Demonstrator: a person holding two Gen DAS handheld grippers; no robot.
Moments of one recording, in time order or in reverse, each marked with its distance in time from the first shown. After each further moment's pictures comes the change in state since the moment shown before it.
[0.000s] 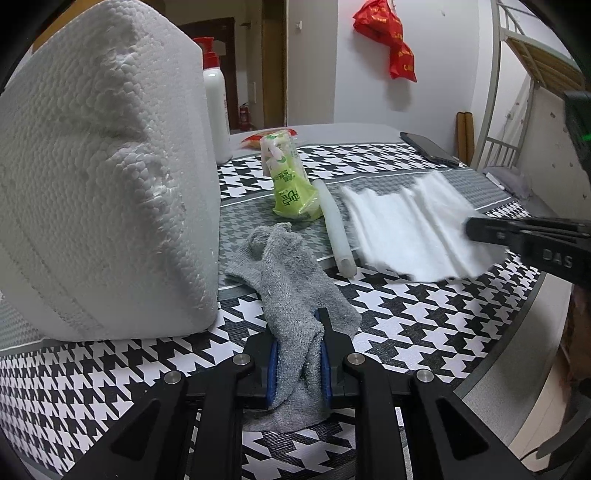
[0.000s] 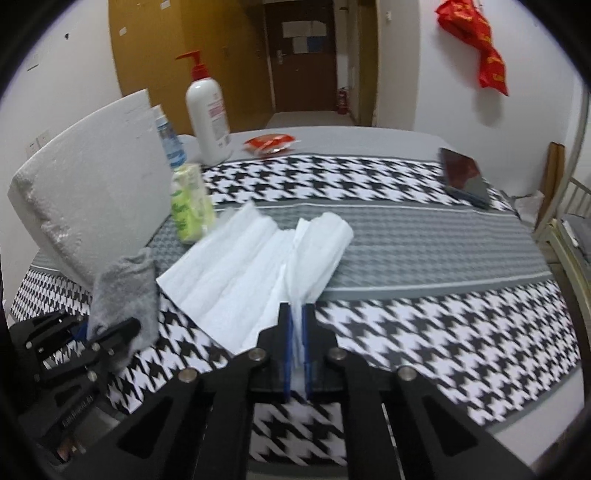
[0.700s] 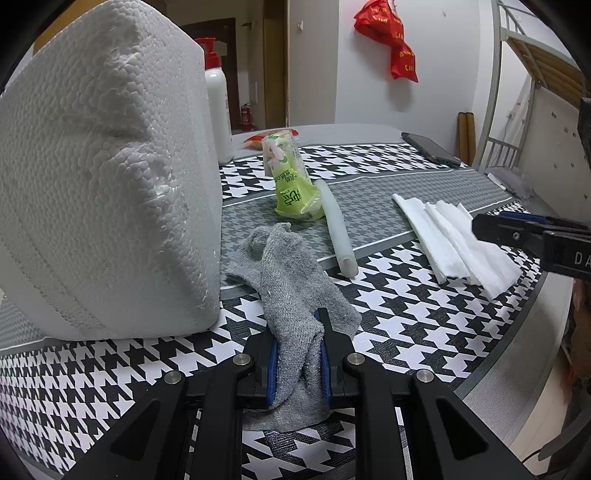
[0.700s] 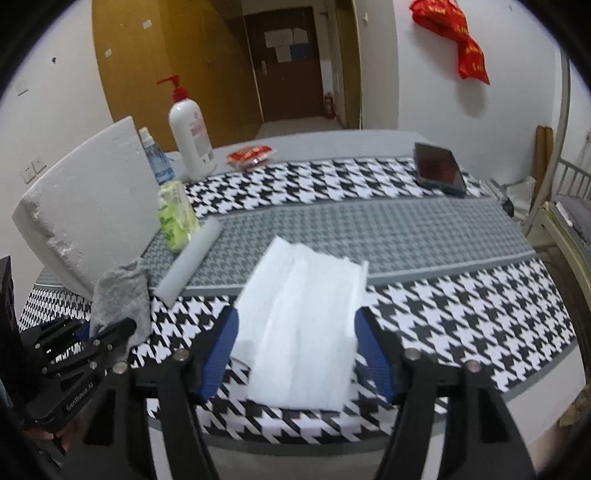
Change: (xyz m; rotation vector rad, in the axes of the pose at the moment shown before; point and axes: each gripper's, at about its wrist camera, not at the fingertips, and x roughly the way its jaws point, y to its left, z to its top) left arm -0.004 0.000 -0.002 0.001 -0.001 0.007; right arm -0.014 -0.015 -0.002 0.057 -0.045 0.020
